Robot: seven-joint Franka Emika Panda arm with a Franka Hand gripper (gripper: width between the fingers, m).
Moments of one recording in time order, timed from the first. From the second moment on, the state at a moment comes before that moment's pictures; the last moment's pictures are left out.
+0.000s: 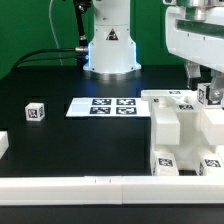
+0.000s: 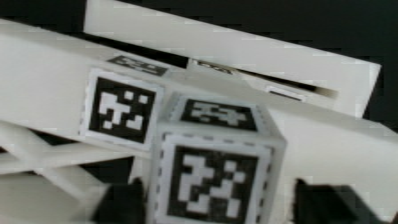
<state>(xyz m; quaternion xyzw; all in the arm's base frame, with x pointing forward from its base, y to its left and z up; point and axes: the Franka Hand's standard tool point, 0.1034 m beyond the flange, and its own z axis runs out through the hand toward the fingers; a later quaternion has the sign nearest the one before) 0.595 0.105 0.120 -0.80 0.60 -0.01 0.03</state>
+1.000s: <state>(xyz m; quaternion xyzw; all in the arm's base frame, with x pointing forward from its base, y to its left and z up) 0.596 0.110 0.114 -0.99 0.15 -0.04 0.01</state>
